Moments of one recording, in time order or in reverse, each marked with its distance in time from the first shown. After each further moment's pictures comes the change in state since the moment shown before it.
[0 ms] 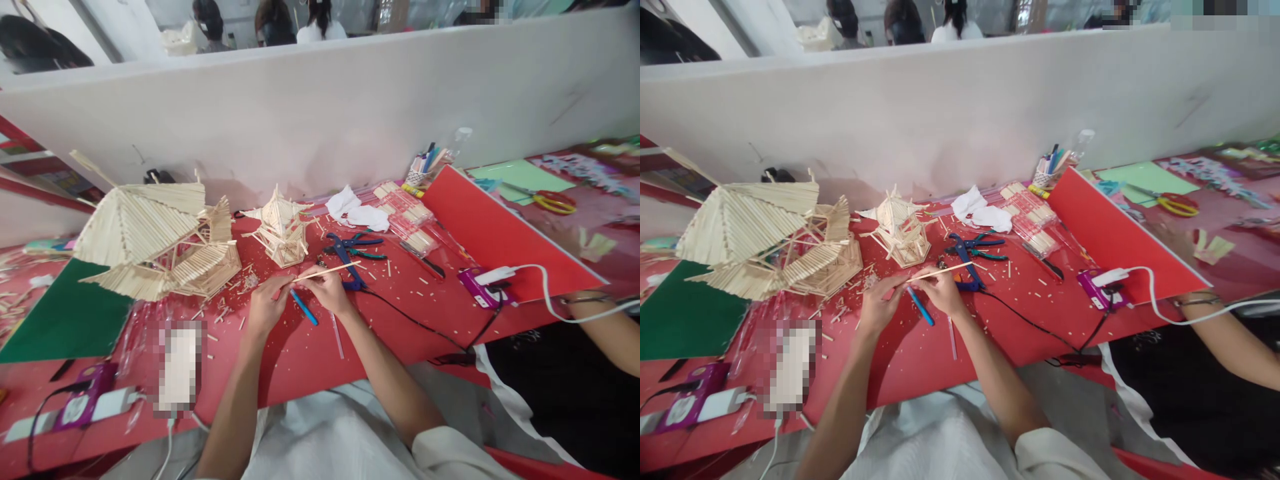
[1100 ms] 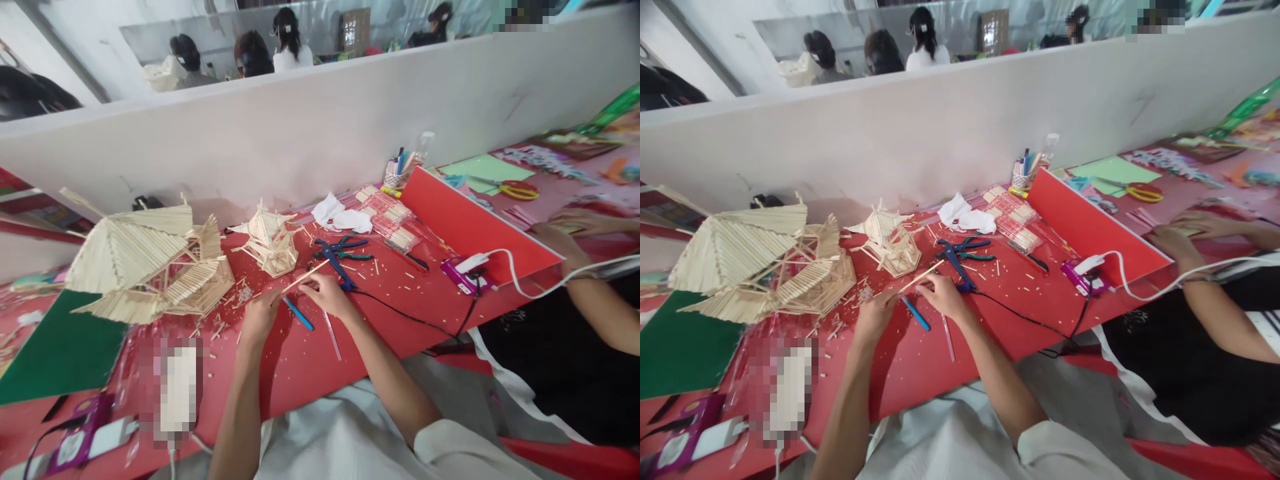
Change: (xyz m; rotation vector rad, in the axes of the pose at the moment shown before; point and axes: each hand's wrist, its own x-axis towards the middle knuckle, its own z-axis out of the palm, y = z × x) left_hand -0.003 -0.022 -0.004 0.342 -0.239 -0.104; right_hand -0.004 -0.009 -0.022 -0.402 -0.018 0.022
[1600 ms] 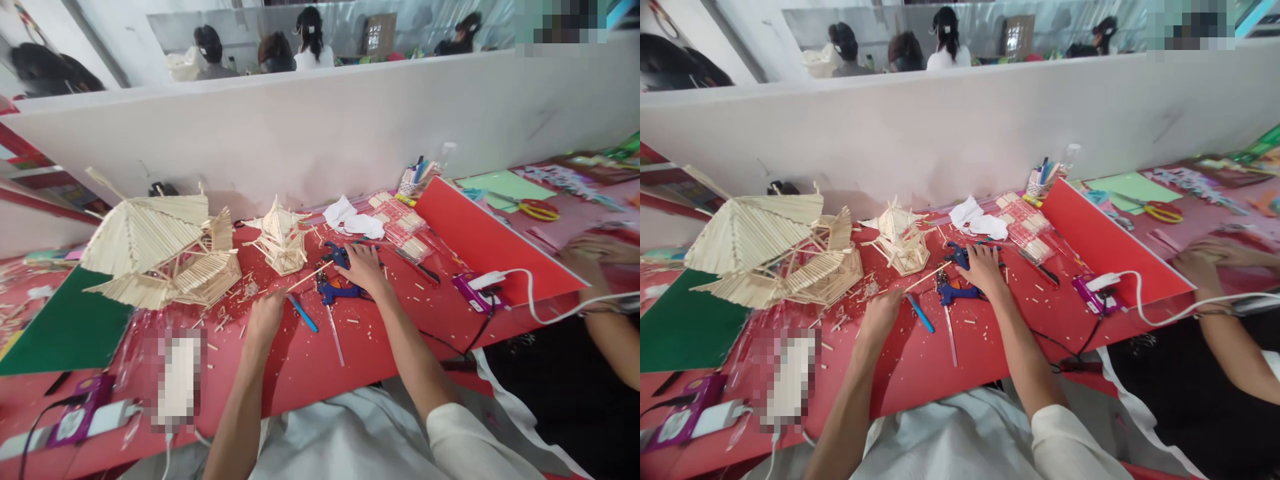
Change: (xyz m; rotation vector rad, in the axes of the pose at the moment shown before) left_hand -0.002 0.028 -0.013 0.391 -0.310 -0.180; right_hand 0.039 0.036 -0.089 -1.162 -0.010 0.066
